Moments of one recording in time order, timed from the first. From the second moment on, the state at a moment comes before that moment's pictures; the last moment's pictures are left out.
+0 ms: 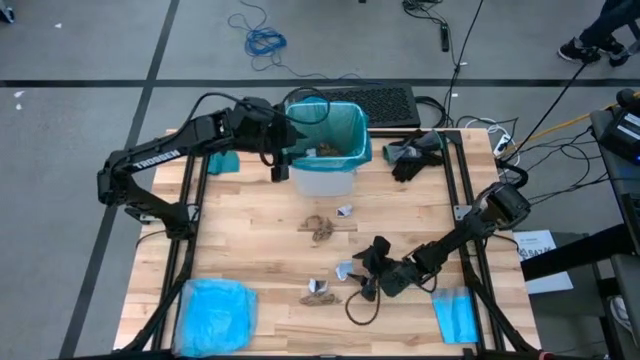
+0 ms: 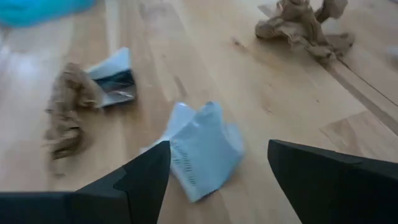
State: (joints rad) left arm 0.33 1.37 1.53 -0.71 0.07 0.36; right arm 0.54 1.78 0.64 0.41 0.62 0.67
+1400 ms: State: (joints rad) left arm -0.37 1.24 0.70 -0.13 -0.31 -0.13; right arm 0.31 1.37 0.77 0.53 0.51 0.08
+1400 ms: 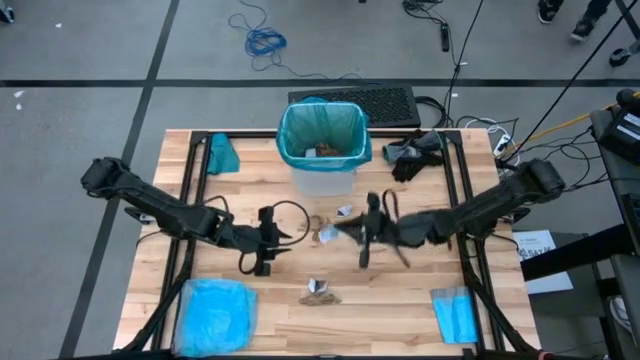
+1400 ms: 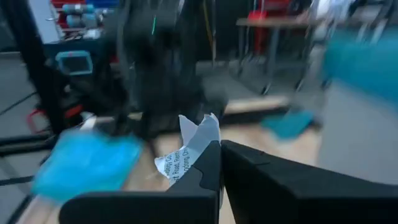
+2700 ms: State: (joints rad) left arm -0.38 1.68 0.69 0.39 -0.03 -0.06; right arm -0.23 1.31 1.21 -0.21 -0.06 0.10
